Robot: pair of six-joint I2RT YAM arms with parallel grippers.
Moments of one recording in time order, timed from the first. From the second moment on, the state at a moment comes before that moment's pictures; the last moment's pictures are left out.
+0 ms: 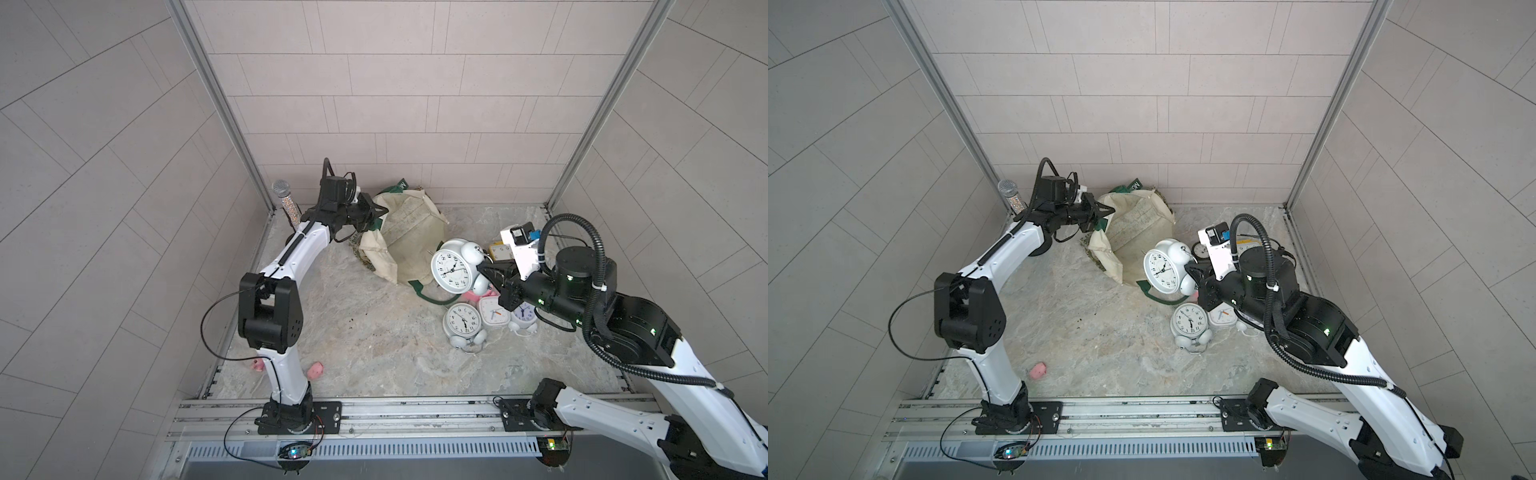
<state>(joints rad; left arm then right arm) -0.17 1.86 1.61 -0.28 0.72 -1.11 0.76 0.88 1.38 -0.86 0.07 0.24</state>
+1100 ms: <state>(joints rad) -0.23 1.71 1.59 -0.22 0.68 -1.32 0.76 0.90 1.38 -0.88 0.04 0.23</state>
